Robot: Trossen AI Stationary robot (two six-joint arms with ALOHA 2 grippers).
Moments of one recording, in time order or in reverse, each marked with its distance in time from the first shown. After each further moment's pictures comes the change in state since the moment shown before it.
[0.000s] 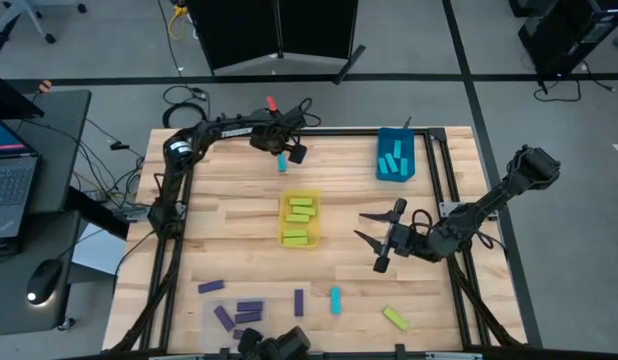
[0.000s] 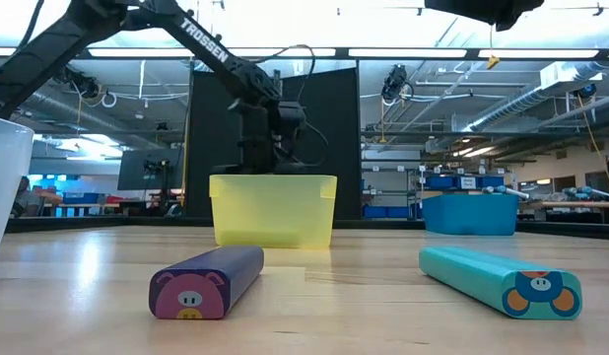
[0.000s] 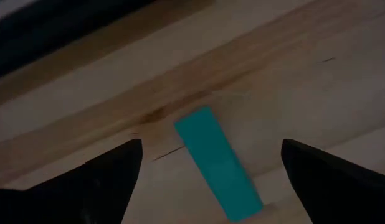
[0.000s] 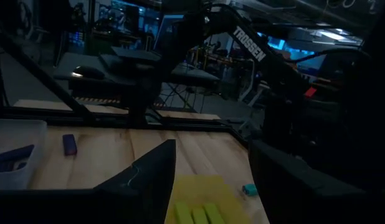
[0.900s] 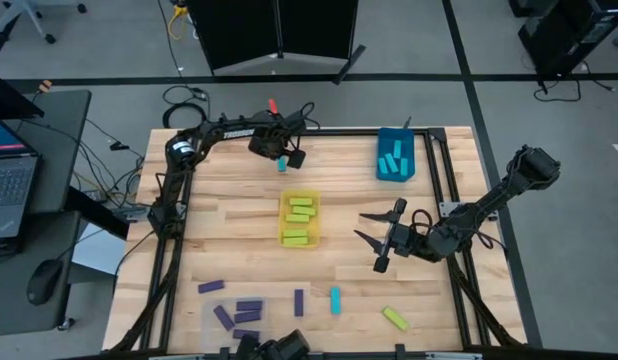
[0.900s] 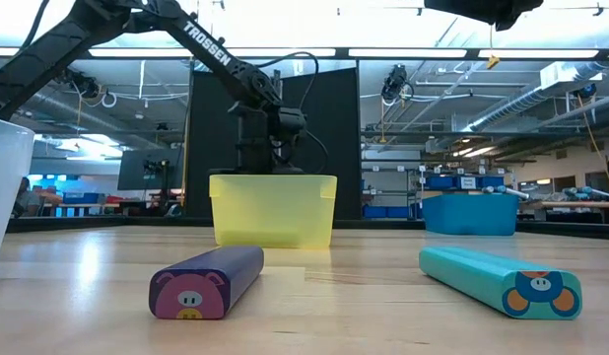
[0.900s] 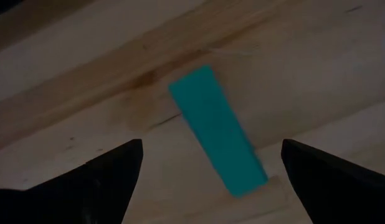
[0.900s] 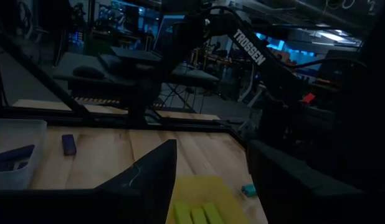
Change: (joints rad) left arm -0.010 0.021 -0.001 -0.068 0.046 -0.020; right arm 0.000 0.003 0.000 0.005 -0.001 -0.006
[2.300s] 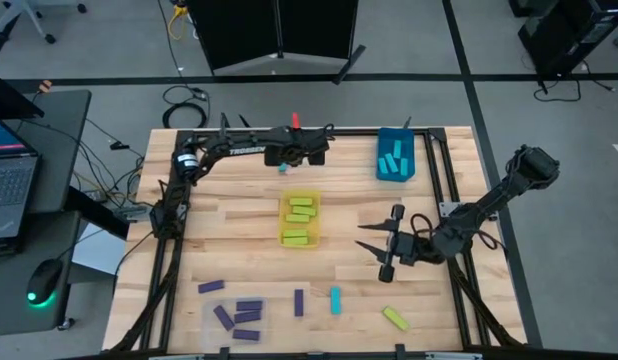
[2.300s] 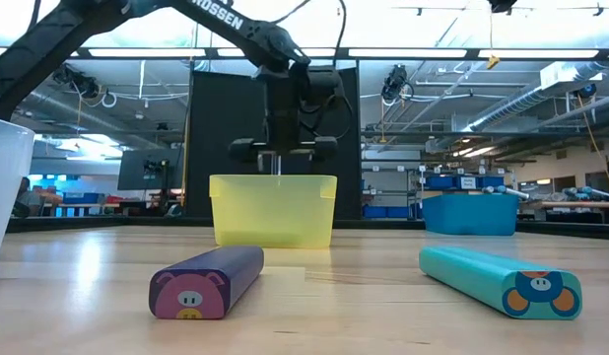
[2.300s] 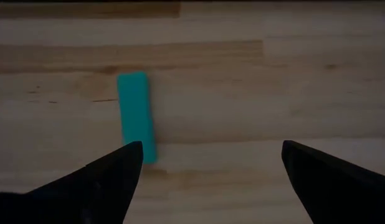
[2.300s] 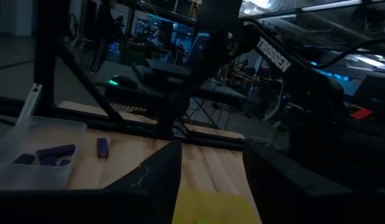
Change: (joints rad) left arm -0.229 -0.003 0.141 -0.009 -0.302 -0.589; right arm 0.029 -0.001 0.001 0.049 -0.119 -0.098
